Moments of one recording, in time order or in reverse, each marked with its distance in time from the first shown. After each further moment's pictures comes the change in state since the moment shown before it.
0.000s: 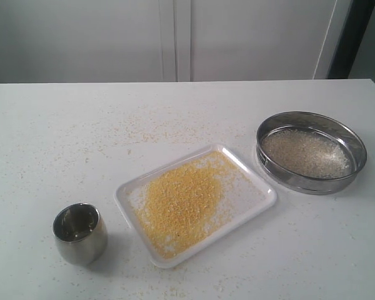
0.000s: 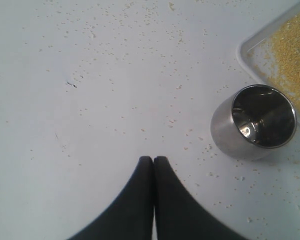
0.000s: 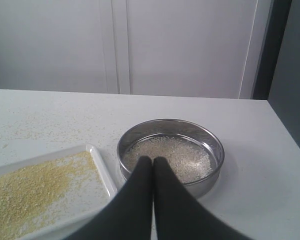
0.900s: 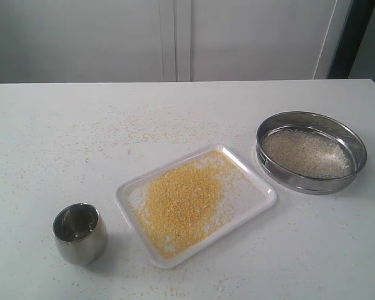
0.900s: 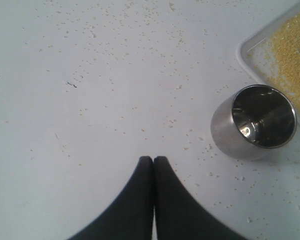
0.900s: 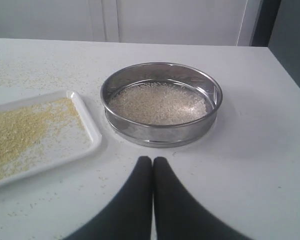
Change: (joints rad) left arm 0.000 0.000 0.000 0.000 0.000 0.000; right arm 0.000 0.000 0.242 -0.028 -0.109 0.002
